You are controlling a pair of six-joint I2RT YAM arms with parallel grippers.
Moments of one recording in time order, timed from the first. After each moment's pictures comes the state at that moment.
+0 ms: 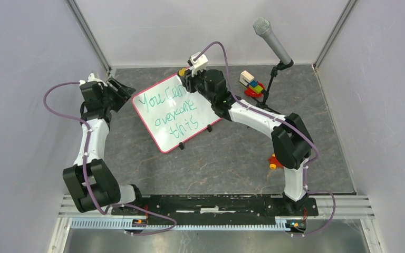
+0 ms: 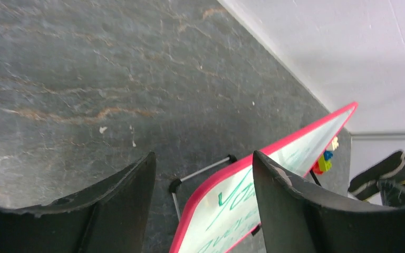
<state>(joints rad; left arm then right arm) 0.30 1.33 1.04 -0.17 0.35 -0.61 0.76 1.95 1.54 0.40 0.08 0.03</state>
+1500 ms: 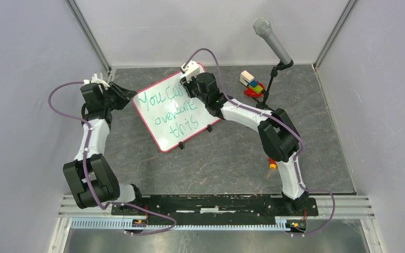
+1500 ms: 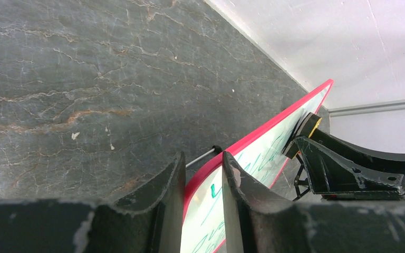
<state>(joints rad) 0.31 1.37 0.98 -0.05 0.51 -0.61 0.75 2.12 1.64 0.29 0.13 -0.12</state>
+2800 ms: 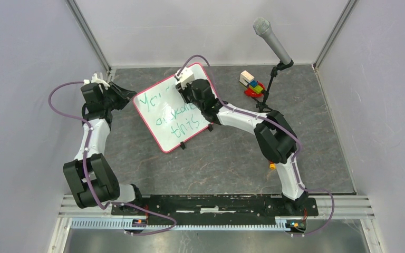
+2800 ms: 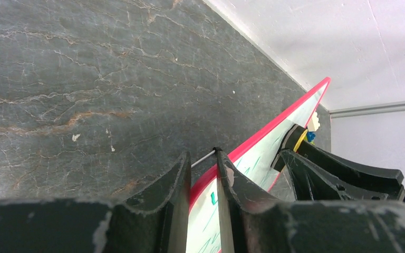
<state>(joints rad) 0.31 1.37 0.98 -0.04 0.50 -0.62 0.80 2.13 1.62 0.33 0.17 -0.15</state>
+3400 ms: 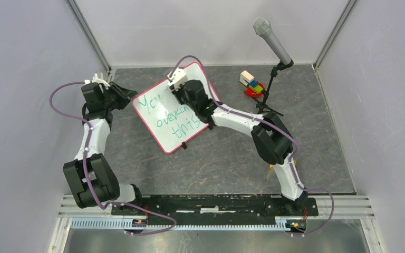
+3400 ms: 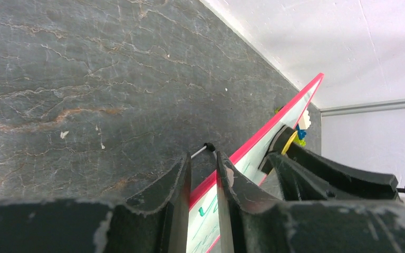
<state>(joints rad) 0.30 1.37 0.98 -0.04 0.52 -0.65 0.82 2.13 1.65 0.28 0.19 -0.14</state>
